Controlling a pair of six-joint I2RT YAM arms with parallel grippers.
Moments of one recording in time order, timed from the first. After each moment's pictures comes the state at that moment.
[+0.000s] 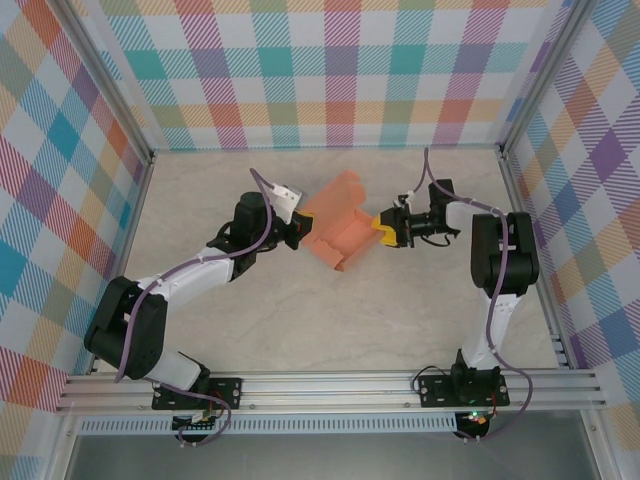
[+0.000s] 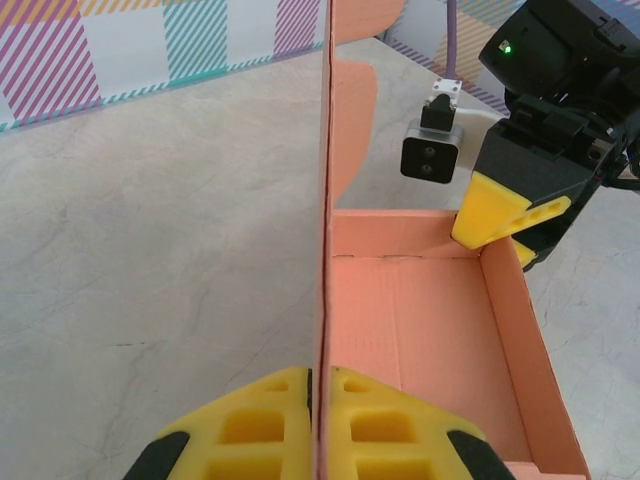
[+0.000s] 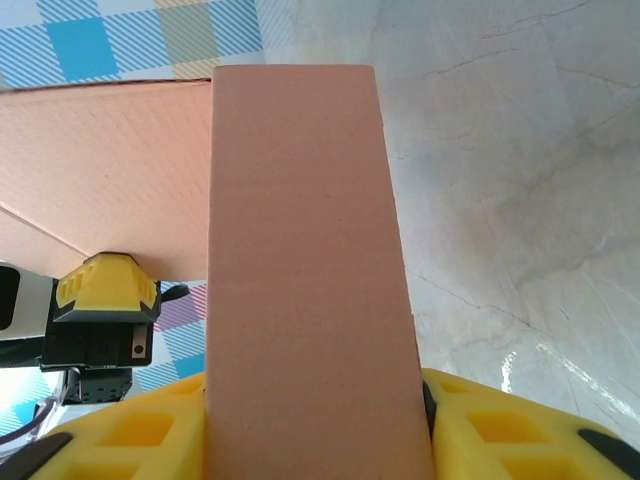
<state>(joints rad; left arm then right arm) -0.49 1.48 0.88 0.21 0.34 -0.06 0.07 2.00 1.24 -0.51 -1.29 0.39</state>
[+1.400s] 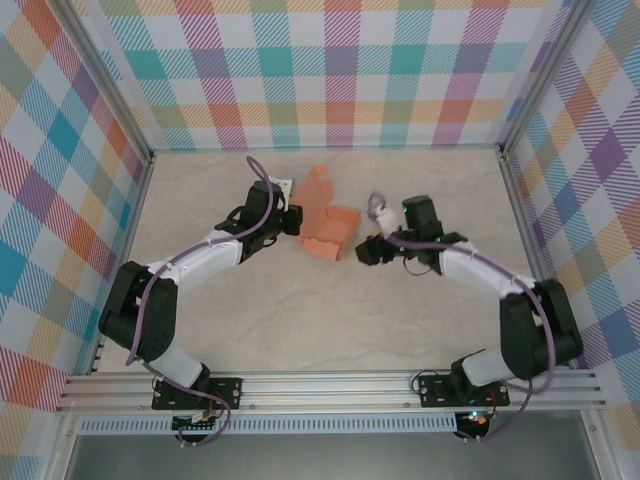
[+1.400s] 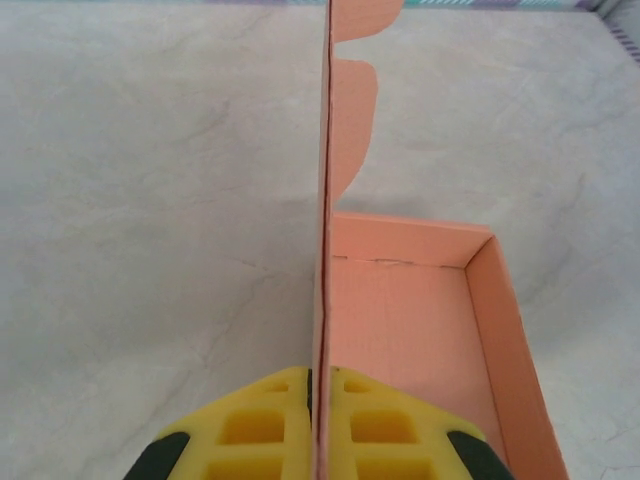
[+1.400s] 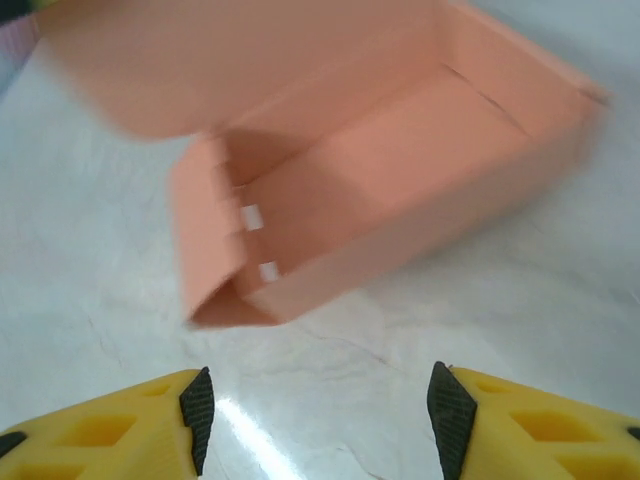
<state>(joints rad) -0.49 1.59 1.05 -0.09 0.02 -0.34 0.53 1.36 0.76 -0.09 -0.48 -0.31</state>
